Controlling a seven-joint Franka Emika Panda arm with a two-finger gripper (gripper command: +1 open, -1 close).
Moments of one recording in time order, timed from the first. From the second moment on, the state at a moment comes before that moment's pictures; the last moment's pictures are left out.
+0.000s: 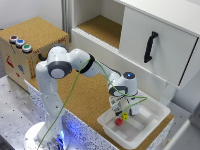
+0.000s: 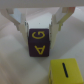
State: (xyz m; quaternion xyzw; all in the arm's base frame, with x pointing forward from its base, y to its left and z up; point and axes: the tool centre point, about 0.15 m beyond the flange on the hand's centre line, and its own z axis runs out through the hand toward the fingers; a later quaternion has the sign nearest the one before) arm 0.397 -0.375 0.221 0.94 -0.32 0.11 0.06
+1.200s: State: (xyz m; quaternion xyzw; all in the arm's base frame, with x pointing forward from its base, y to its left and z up) arm 0.418 -0.210 0.394 0.97 -0.13 0.21 -0.03
